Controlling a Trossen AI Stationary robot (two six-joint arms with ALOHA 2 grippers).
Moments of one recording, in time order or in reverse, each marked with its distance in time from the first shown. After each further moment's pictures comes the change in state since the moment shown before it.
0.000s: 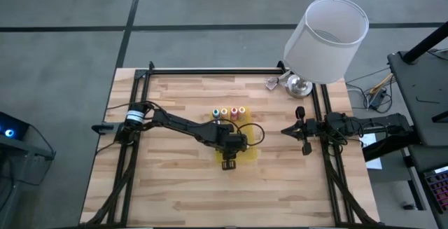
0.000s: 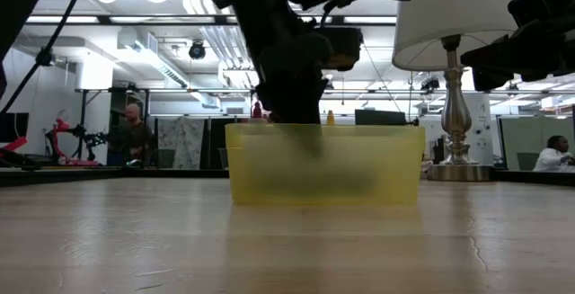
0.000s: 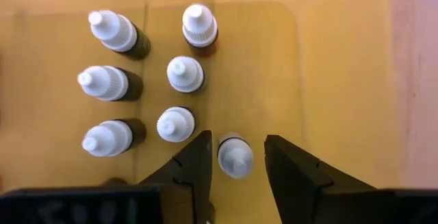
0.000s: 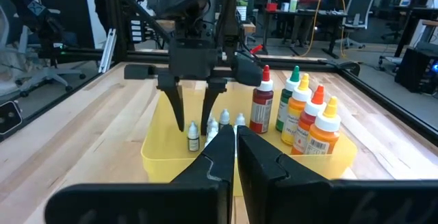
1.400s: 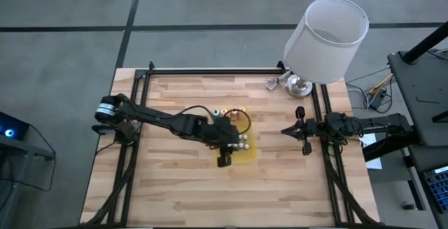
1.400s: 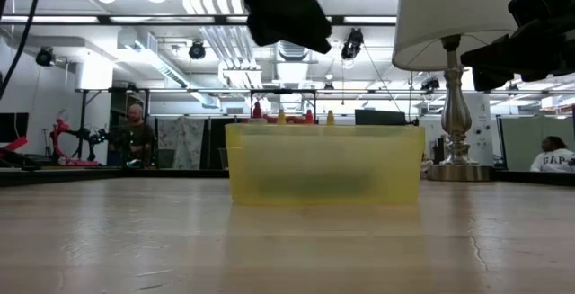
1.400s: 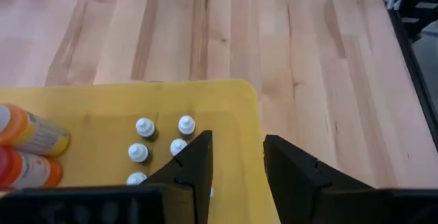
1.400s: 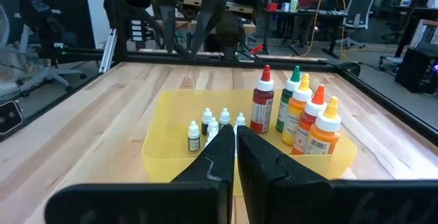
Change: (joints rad) left arm -0.019 -0.318 -0.153 0.223 0.000 -0.012; right arm 0.000 0.000 0.000 0.000 0.000 0.000
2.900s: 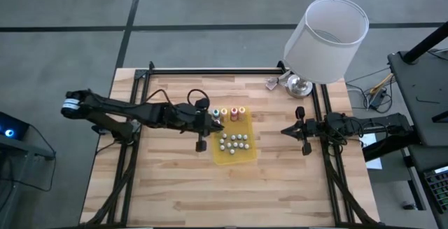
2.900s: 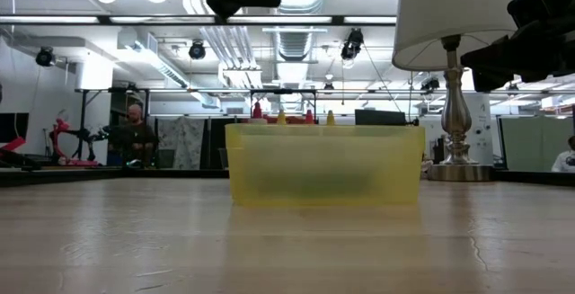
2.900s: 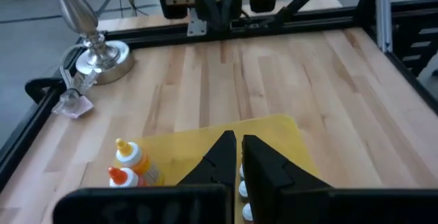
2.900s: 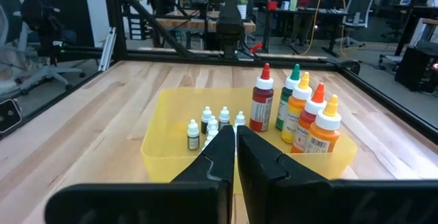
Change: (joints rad) left arm 0.073 -0.421 -0.395 0.290 -0.035 0.260; right arm 0.000 0.006 0.000 0.000 0.000 0.000
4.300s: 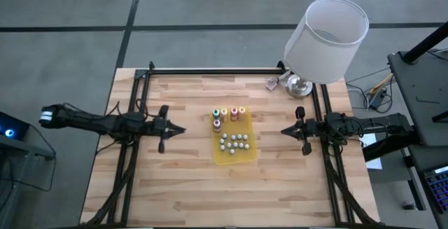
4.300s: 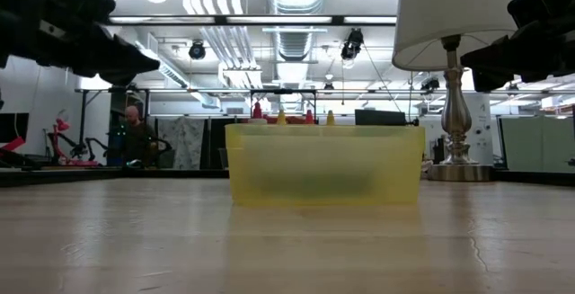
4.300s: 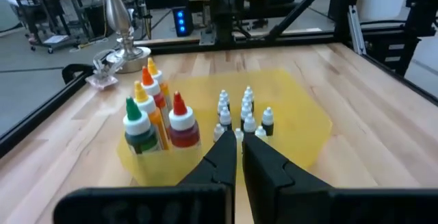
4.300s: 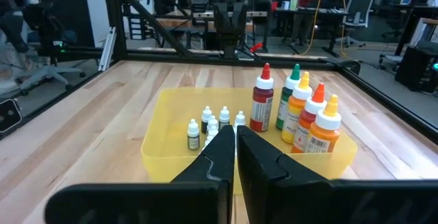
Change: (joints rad) left arm 0.005 -0.866 -0.883 0.296 0.001 -0.002; right arm 0.000 0.000 0.000 0.000 0.000 0.000
